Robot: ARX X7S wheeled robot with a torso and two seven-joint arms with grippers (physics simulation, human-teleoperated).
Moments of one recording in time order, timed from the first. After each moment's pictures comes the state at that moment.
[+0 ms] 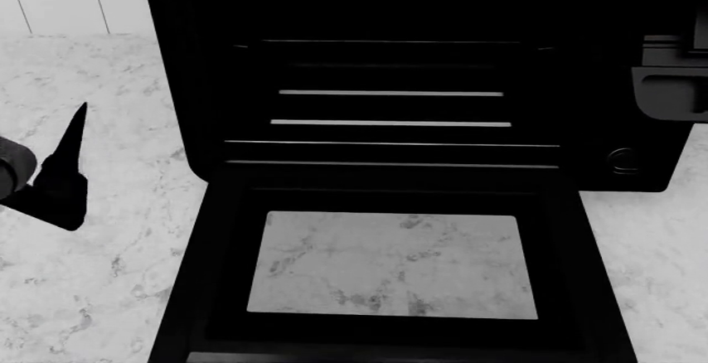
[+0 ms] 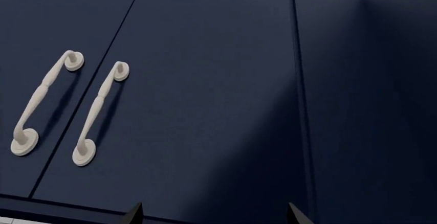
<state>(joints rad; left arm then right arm) -0.63 -0.55 0.20 0.25 -0.21 -0.54 0.09 1.11 0.89 0.24 -1.03 1.33 1.00 0.87</state>
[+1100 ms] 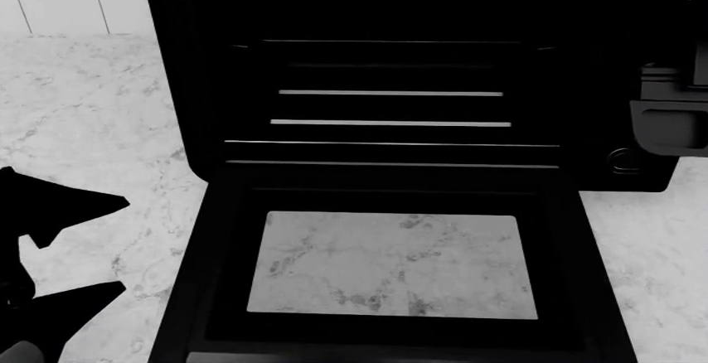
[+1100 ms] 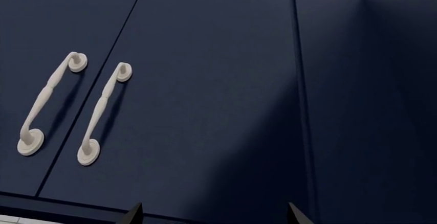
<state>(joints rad) -0.78 -0.91 0.70 -0.16 0.50 0.51 0.35 1.07 1.00 0.18 -1.04 1.38 0.85 0.94</state>
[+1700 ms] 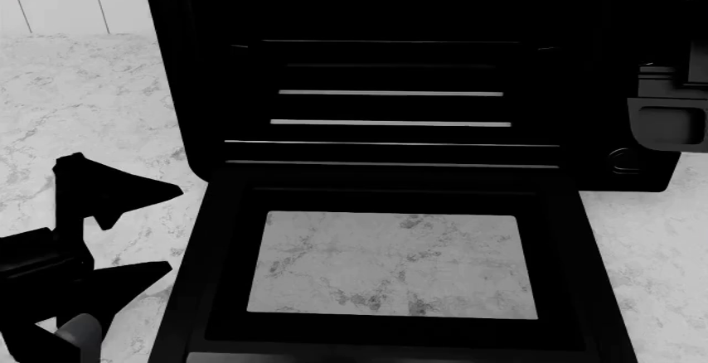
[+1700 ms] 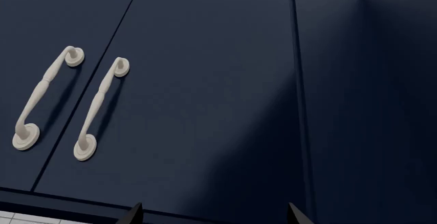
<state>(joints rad) -1.00 -0.70 0.83 -0.58 0.67 0.74 0.21 1.05 1.04 0.12 -1.03 1.34 0.79 0.95</state>
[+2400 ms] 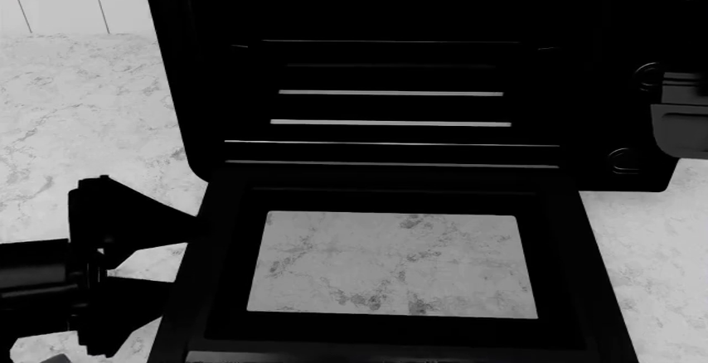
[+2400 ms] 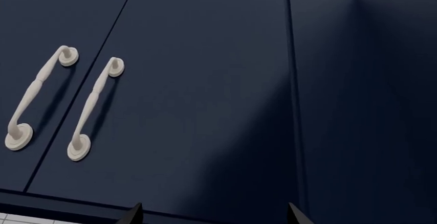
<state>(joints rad) -1.30 -0.68 1.33 -0.75 0.75 1.02 -0.27 1.02 1.11 0.11 -1.03 1.34 0.72 0.98</state>
